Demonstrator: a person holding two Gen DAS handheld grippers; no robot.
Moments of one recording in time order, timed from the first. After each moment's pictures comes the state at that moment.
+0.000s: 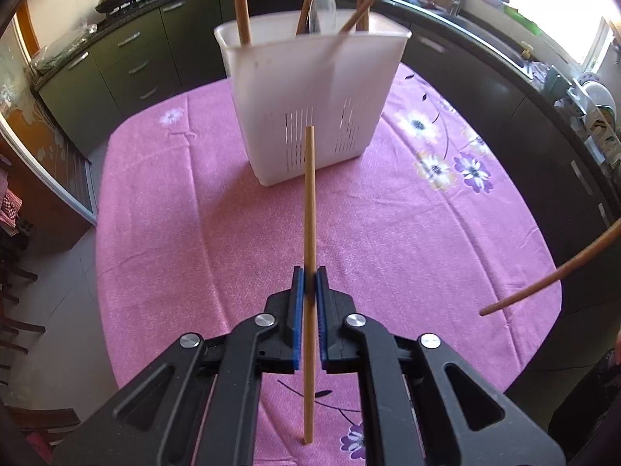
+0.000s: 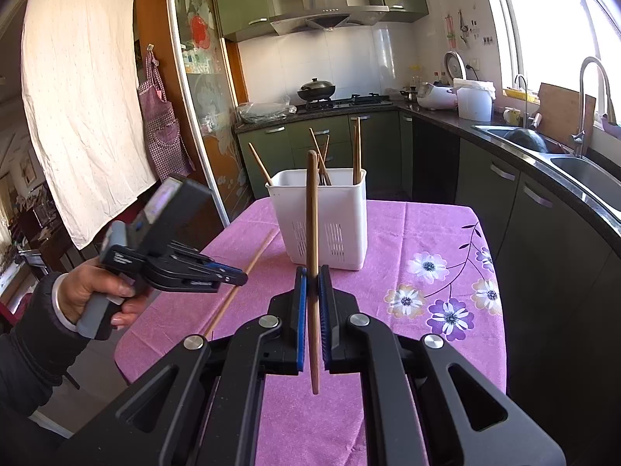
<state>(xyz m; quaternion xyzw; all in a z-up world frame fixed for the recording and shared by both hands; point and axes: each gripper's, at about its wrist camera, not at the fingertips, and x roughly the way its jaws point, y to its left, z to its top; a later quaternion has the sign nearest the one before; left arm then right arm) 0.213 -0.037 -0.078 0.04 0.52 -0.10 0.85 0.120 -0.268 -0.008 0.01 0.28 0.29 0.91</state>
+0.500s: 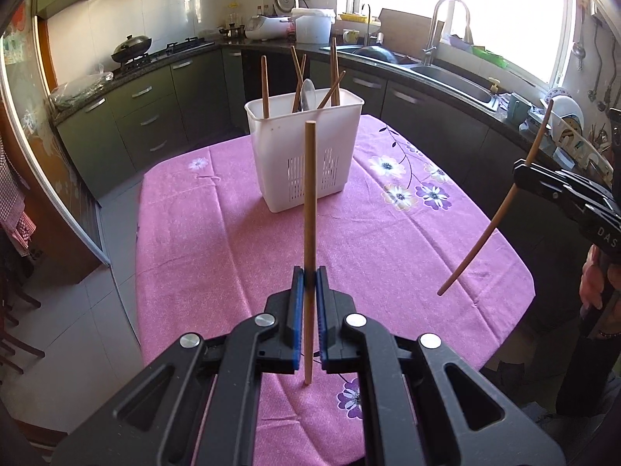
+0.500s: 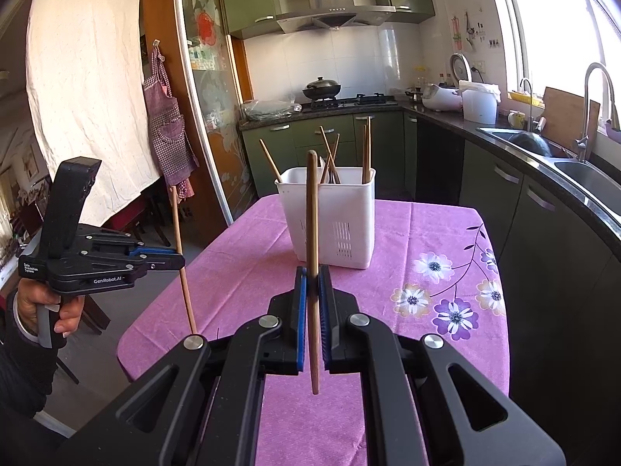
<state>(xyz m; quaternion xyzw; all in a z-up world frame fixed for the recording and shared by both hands) 0.124 -0.023 -0.025 0.05 0.42 -0.11 0.90 0.111 -0.259 -0.004 0.00 0.28 0.30 0.91</state>
